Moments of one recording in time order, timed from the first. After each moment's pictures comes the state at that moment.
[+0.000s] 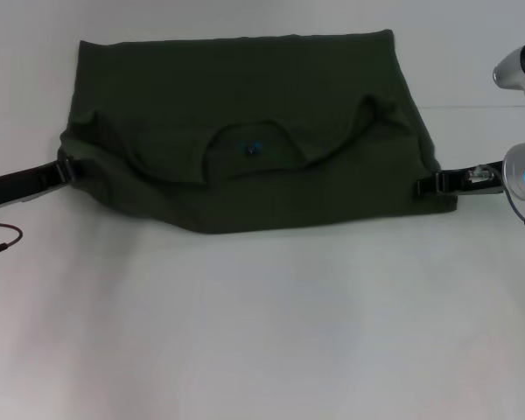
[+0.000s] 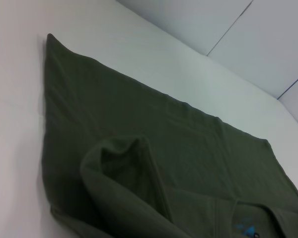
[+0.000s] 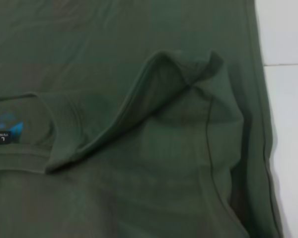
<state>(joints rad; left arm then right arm) -0.57 -2.06 0.63 0.66 2.06 0.98 -2.13 0.82 2.05 -0.89 -0.57 -2.59 -0.81 2.56</state>
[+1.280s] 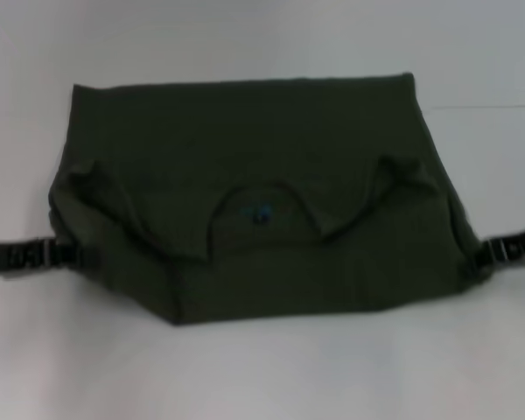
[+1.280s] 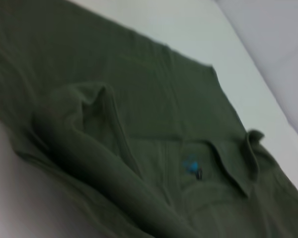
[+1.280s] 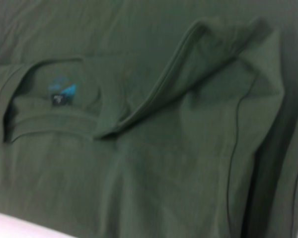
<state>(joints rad) -0.46 -2.04 0.59 0.94 2.25 1.58 -2.30 0.67 2.01 -0.82 -0.90 -2.58 -1.48 2.53</state>
